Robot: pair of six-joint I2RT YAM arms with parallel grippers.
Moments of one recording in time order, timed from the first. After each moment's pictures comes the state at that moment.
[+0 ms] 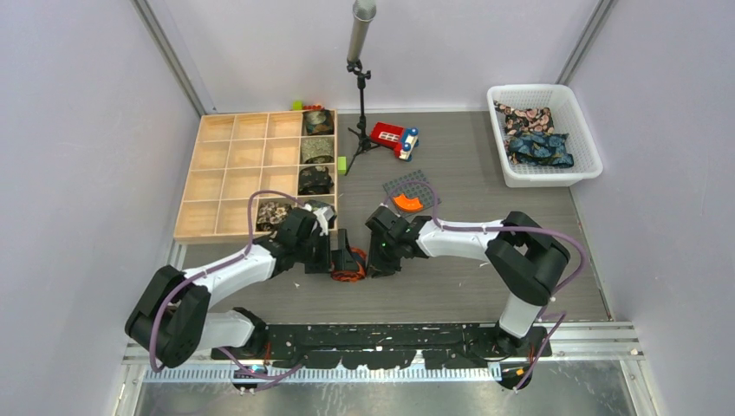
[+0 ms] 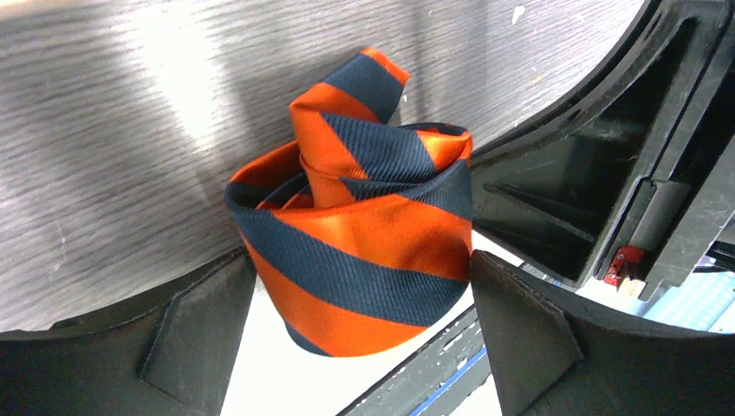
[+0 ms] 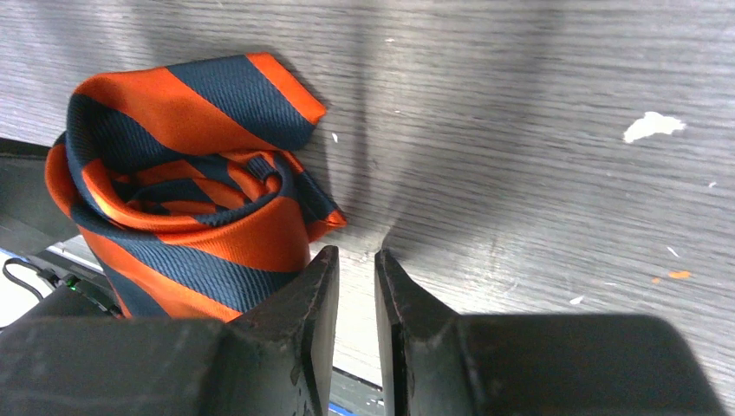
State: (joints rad) left arm -0.55 1.27 0.52 -0.16 0.38 -0.61; right arm 0.92 1.73 0.96 -0.34 -0.12 1.02
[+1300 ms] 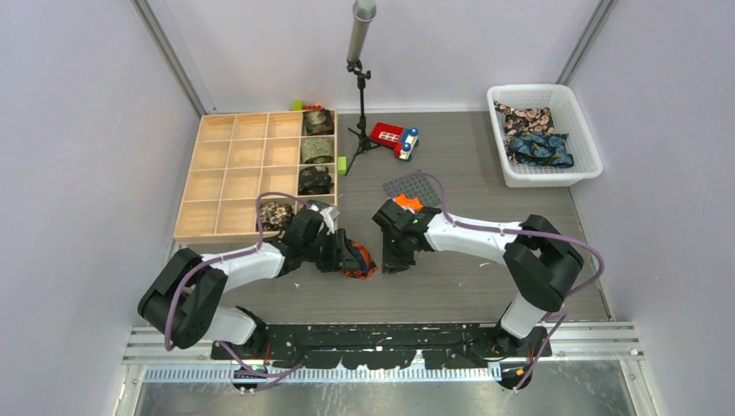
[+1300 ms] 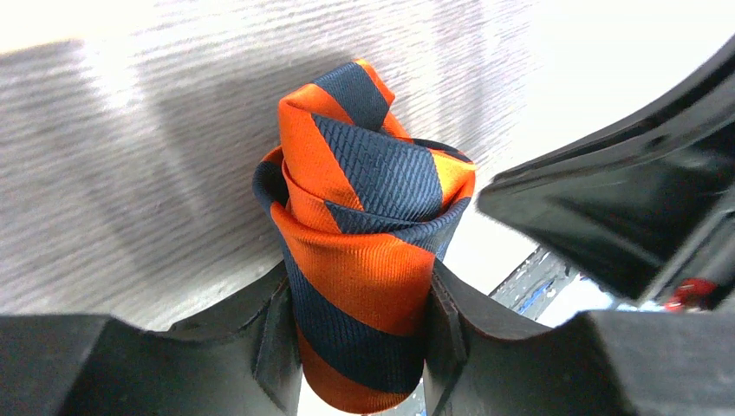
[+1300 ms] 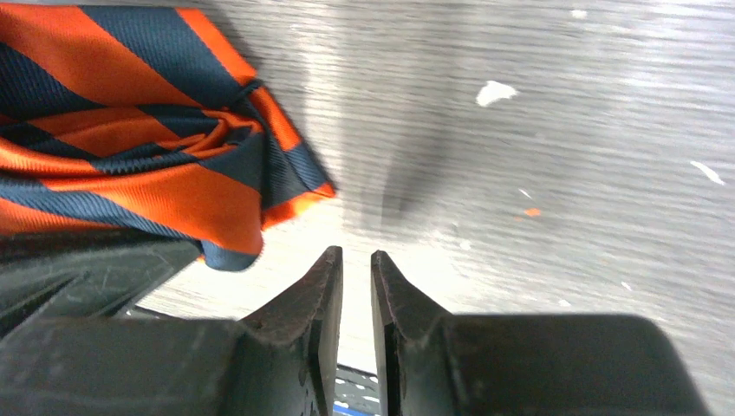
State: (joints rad) left arm -0.58 1.38 0.49 0.06 0.41 -0.71; right arm 0.89 1.68 1.02 -0.56 -0.03 0.90
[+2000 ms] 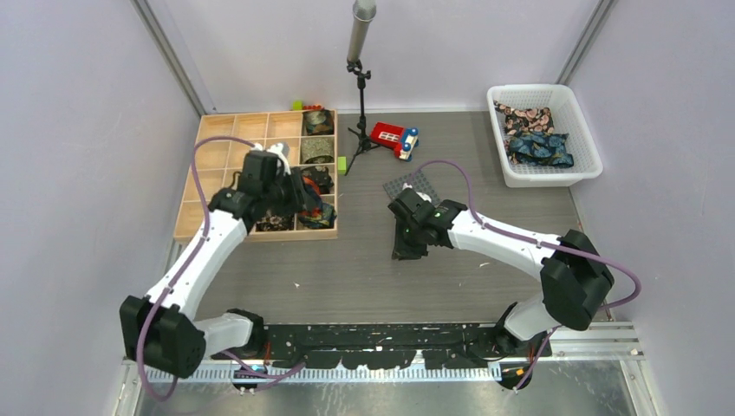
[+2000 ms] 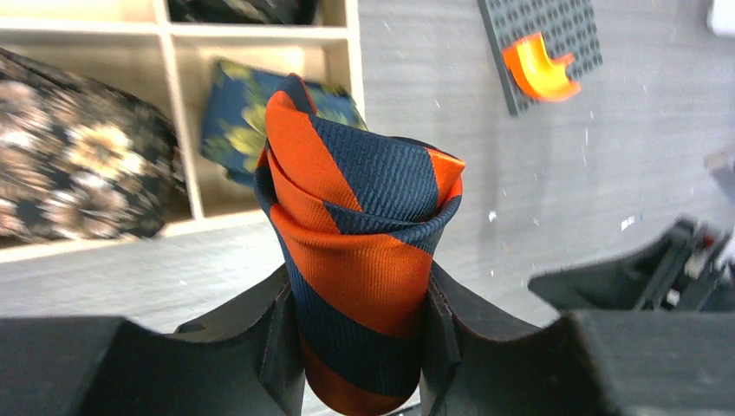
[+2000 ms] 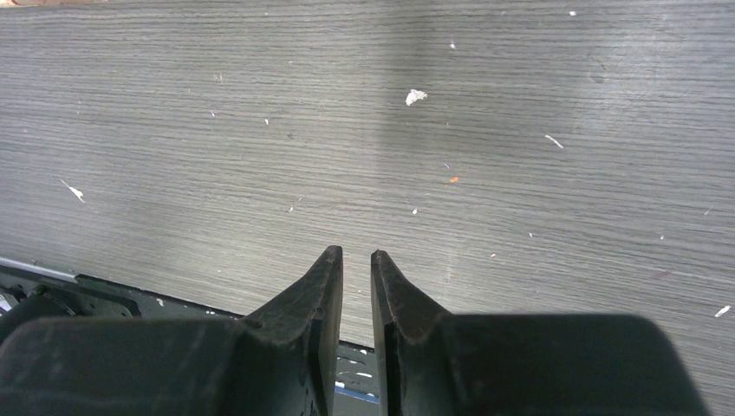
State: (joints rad) left arm -0.34 1.15 0.98 -0.61 0.13 -0.50; right arm 0.83 1.49 1.01 -0.65 0.04 0.89
